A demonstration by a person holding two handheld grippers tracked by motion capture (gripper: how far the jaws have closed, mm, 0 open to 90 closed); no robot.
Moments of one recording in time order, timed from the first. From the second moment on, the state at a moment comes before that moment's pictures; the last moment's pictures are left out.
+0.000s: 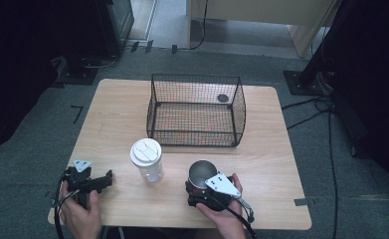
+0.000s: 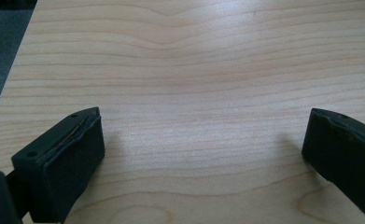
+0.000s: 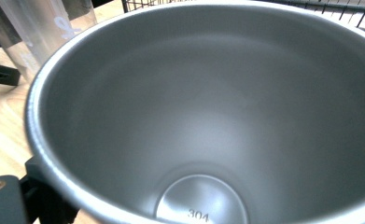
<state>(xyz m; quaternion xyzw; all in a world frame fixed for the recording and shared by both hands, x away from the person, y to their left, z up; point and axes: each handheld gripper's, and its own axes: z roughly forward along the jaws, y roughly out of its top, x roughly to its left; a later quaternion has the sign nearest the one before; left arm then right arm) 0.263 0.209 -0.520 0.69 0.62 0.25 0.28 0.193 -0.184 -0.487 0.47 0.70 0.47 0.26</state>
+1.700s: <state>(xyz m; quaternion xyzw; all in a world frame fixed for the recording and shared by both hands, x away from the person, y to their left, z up) 0.263 0.209 -0.520 0.69 0.62 0.25 0.28 0.208 -0.187 -0.446 0.45 0.69 0.50 0.27</state>
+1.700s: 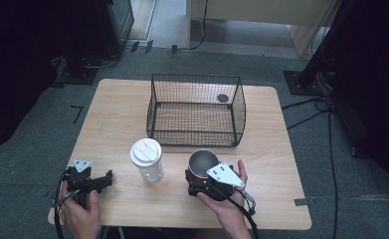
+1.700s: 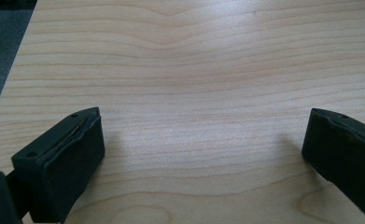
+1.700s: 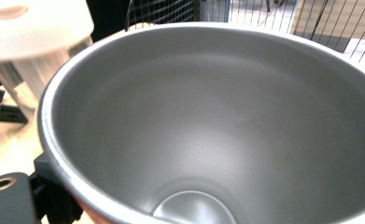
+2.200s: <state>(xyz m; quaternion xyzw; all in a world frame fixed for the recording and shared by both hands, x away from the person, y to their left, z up) 0.263 0.209 -0.520 0.69 0.62 0.25 0.28 0.232 -0.189 -0.399 0.44 0.66 0.51 0.32</state>
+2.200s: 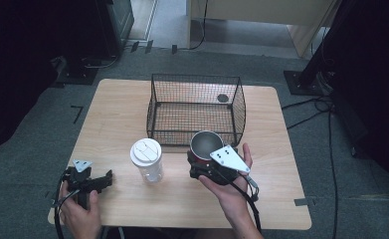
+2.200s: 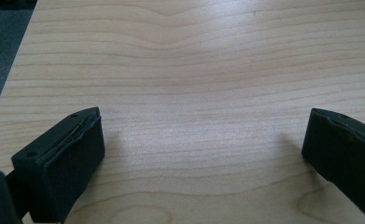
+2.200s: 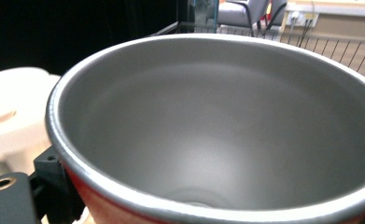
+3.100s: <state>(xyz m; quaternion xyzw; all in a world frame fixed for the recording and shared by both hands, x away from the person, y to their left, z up) 0.262 0.209 -0.520 0.69 0.62 0.25 0.28 0.330 -0.187 -0.349 0.47 0.61 0.52 0.36</state>
